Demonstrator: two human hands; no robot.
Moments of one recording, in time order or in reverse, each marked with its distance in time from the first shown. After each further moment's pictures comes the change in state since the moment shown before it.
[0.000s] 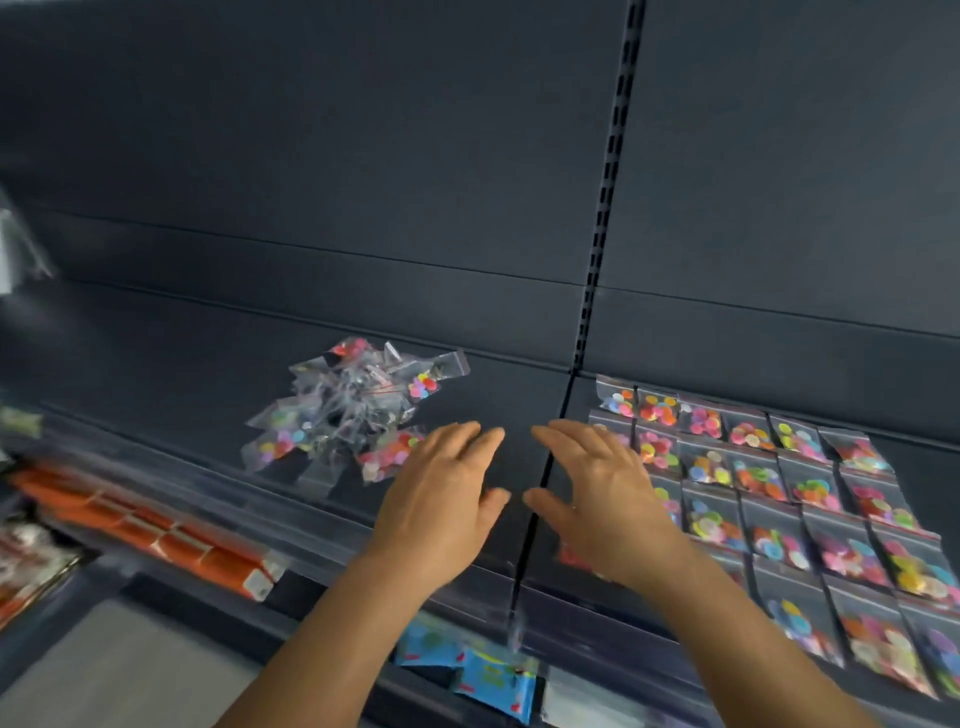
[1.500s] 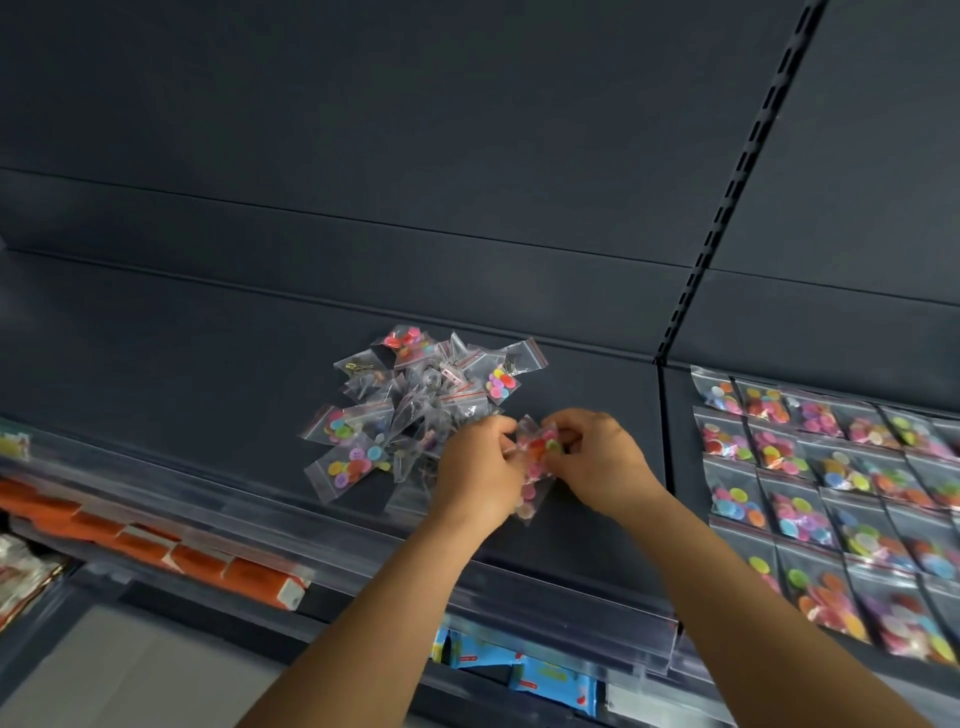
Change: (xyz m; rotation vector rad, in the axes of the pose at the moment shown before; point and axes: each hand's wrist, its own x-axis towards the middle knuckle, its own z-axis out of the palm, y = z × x) left_hand 0.054 -0.114 0.024 -0.602 -0.035 -0.318; right_hand 0.116 -0.063 0.080 0.380 -0.025 0.426
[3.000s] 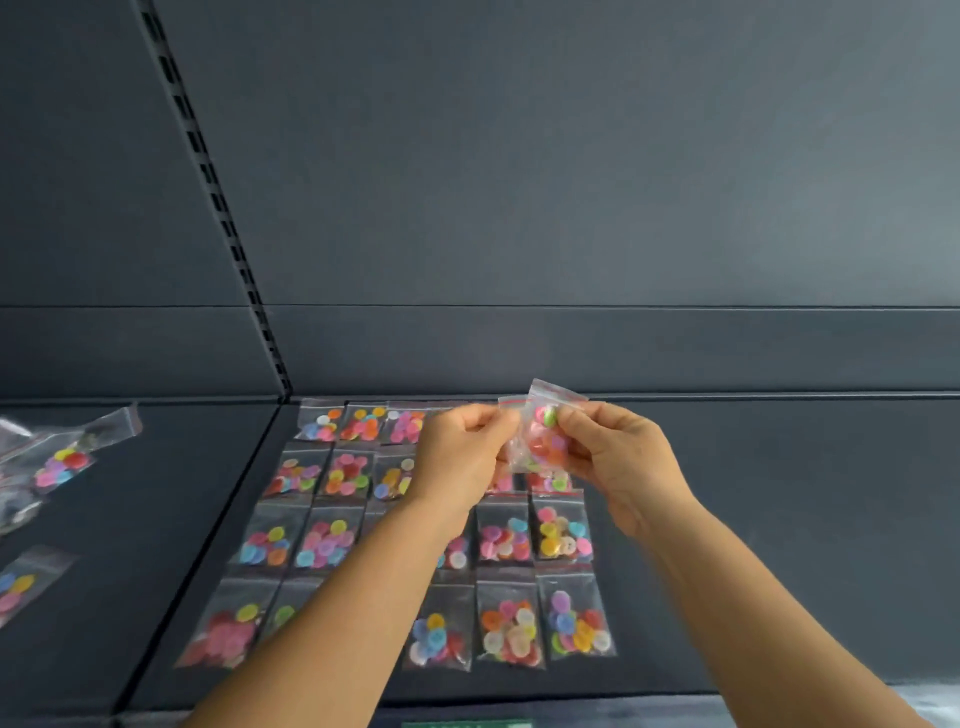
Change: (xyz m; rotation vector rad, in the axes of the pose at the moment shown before) left_hand -0.030 0.286 0.281 -0.523 -0.207 -0.030; right_hand -0.079 0.273 -0.297 0.986 0.370 0.243
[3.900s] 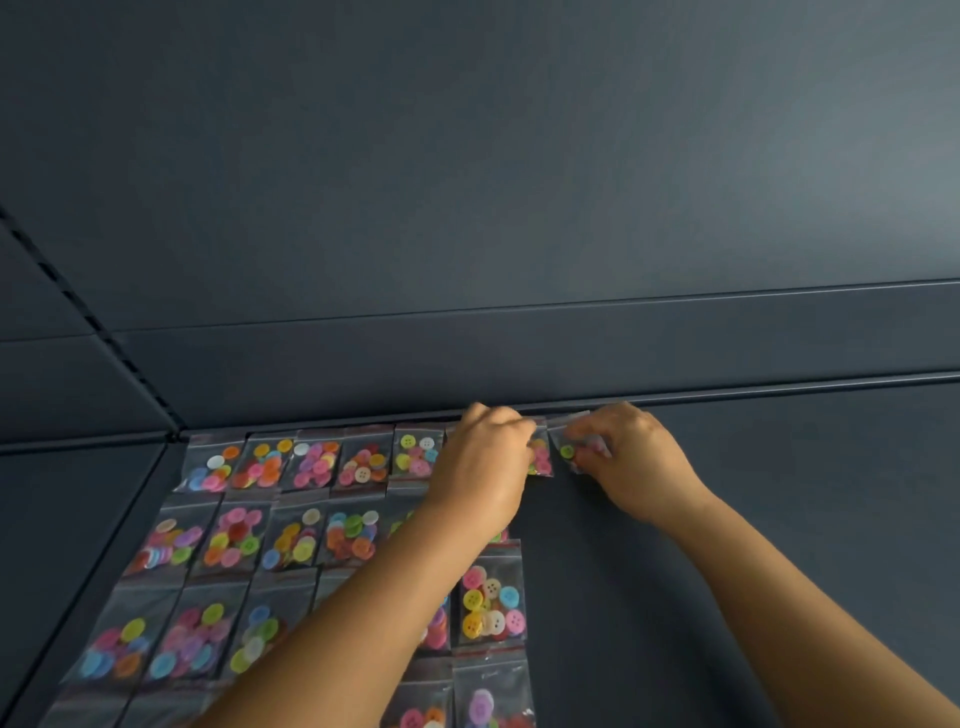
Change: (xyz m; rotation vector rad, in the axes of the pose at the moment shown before) left_hand 0.075 -0.019 0.096 1.059 -0.185 0.525; right_hand 0.101 0.024 -0.103 -1.106 -0.047 -0.360
